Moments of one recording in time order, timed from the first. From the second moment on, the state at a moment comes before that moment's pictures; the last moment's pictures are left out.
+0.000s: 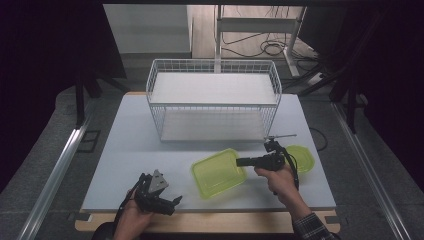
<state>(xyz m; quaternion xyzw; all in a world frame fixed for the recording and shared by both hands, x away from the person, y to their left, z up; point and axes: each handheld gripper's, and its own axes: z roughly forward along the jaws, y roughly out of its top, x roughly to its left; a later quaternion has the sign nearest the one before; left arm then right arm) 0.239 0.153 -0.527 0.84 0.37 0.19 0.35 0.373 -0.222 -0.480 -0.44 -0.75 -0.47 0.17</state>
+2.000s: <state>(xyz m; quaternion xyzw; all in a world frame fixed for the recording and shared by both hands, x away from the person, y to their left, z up) 0.239 0.159 -0.524 0.83 0.38 0.19 0.36 0.428 -0.220 -0.348 -0.44 -0.68 -0.57 0.12</state>
